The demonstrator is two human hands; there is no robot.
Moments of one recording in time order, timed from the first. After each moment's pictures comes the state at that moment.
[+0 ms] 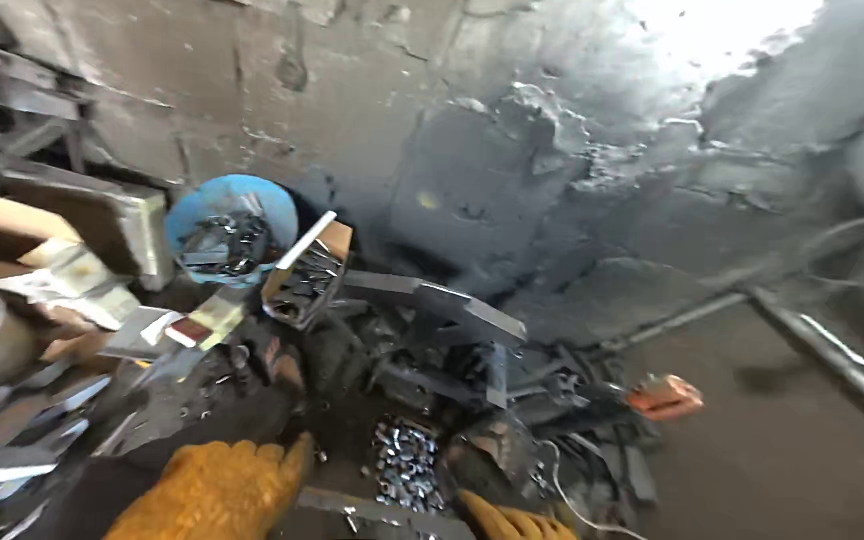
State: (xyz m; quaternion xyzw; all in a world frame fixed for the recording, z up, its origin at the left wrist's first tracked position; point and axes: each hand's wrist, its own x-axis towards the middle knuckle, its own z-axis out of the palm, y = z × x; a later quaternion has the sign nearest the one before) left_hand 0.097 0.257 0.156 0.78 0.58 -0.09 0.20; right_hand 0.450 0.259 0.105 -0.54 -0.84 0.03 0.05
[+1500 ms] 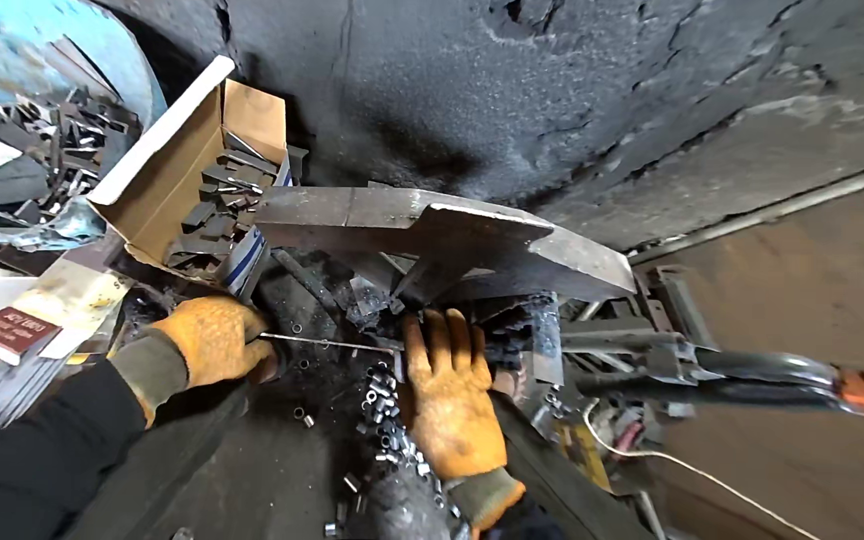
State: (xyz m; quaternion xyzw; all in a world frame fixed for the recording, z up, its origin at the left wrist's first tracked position) left_hand 0.080 0.492 -0.015 0.74 0.60 -0.21 0.24; right_hand 0.399 0.426 -0.066 -0.59 -0.80 -0.08 0.05
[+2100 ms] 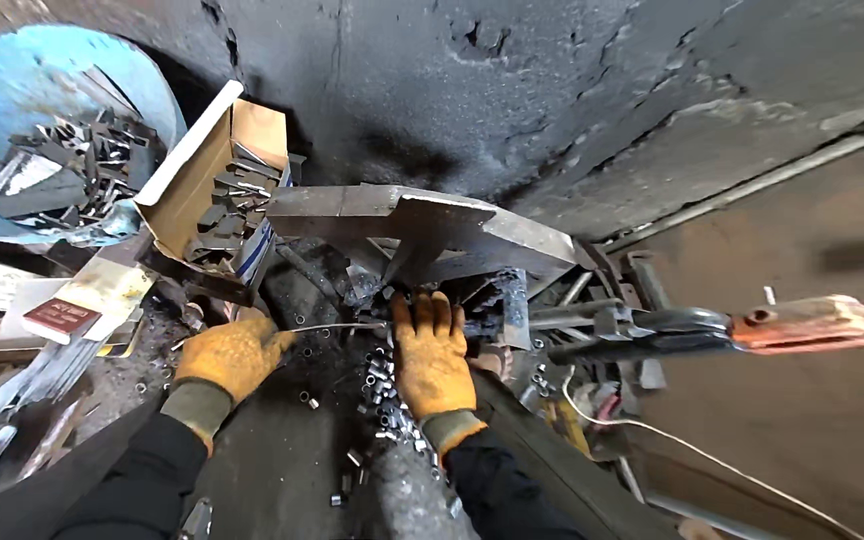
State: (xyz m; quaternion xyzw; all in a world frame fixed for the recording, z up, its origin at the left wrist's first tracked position) left_hand 0.103 0.430 -0.027 0.64 0.72 -0.10 0.23; right_hand 0.385 0.431 -0.053 -0.63 -0.78 -0.06 0.03
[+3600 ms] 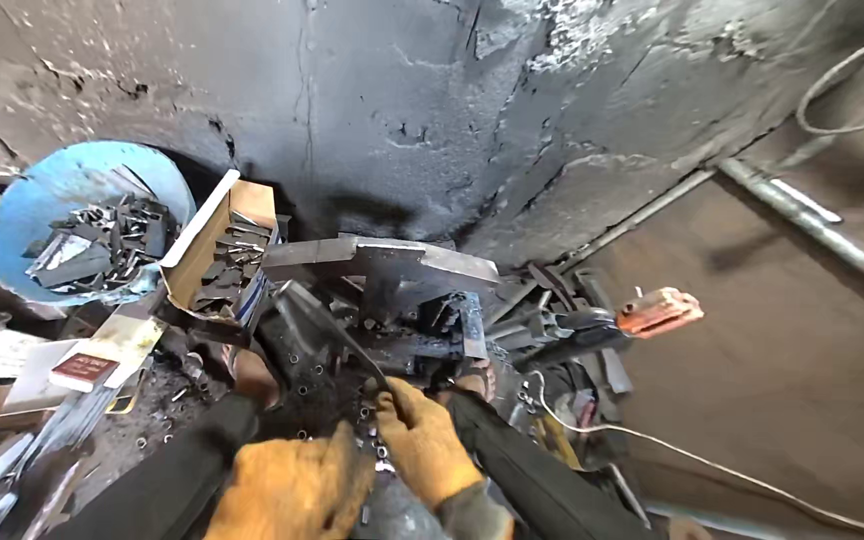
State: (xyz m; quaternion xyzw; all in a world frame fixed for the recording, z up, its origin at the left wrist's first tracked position) left_hand 0.178 0.311 0.051 0.83 0.54 0.13 0.07; right_hand 0.376 0.361 0.037 -0.66 -0.60 0.41 0.20
